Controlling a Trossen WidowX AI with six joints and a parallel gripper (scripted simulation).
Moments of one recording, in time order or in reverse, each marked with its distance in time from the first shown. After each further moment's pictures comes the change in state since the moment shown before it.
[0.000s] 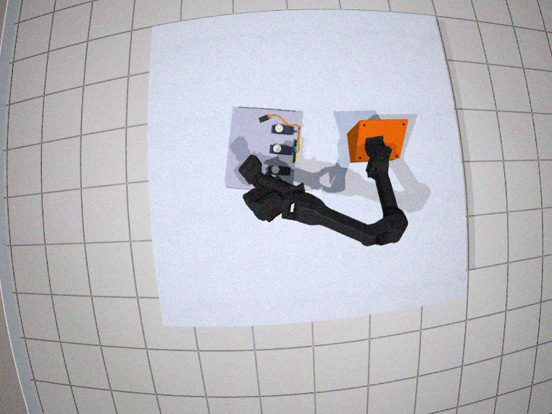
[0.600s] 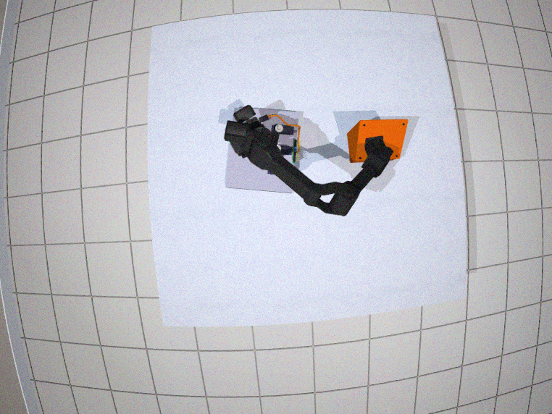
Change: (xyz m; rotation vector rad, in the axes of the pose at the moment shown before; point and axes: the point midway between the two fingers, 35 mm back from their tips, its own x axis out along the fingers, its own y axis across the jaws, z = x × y) arm 0.092 -0.038 -0.134 0.170 0.371 0.430
